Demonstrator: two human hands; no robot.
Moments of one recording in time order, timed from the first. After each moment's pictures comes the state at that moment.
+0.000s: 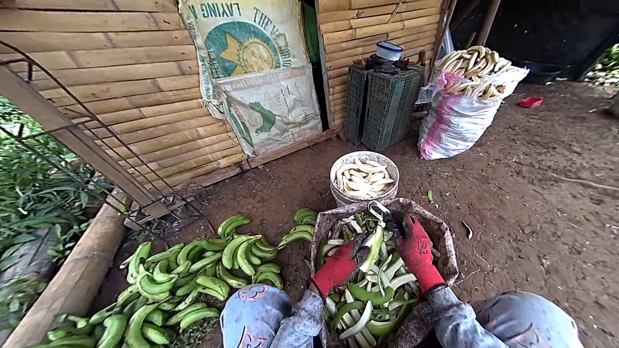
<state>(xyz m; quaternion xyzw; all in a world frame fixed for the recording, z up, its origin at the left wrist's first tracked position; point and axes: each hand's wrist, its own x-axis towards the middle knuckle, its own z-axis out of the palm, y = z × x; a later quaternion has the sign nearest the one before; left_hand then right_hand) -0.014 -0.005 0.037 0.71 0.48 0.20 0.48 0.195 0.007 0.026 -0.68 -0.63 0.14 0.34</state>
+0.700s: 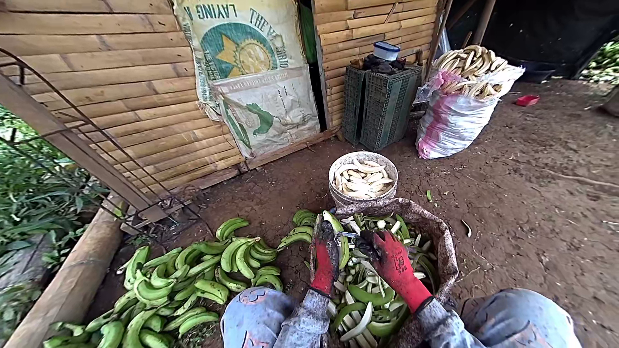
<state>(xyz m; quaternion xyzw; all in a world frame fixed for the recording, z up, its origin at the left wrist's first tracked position) -0.010 0.012 0.022 0.47 0.50 0.60 0.40 0.153 -0.014 0.007 -0.55 -0.76 0.09 0.35</state>
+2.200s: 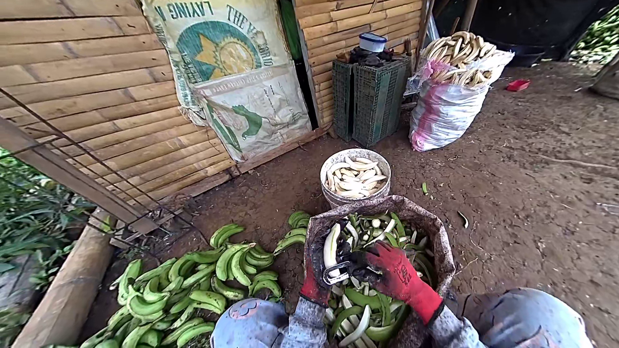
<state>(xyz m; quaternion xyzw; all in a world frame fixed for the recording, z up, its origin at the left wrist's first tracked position) -0.013 0.013 0.024 0.23 0.23 0.58 0.75 0.177 -0.023 -0.001 -0.39 -0.84 0.06 0.38</state>
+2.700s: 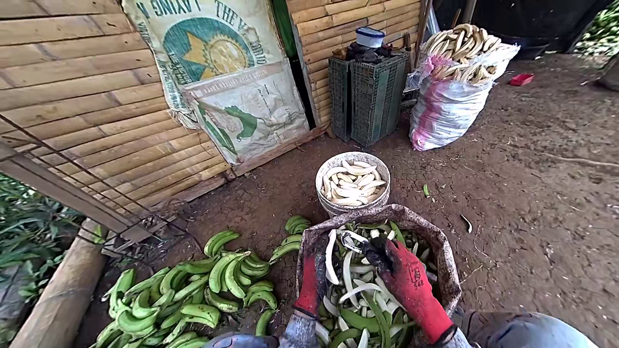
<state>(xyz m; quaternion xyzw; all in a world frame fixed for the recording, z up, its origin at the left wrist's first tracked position) -0.003 0.040 0.024 0.39 0.53 0.55 0.51 0.190 -0.004 0.028 -0.63 -0.68 0.16 0.34</state>
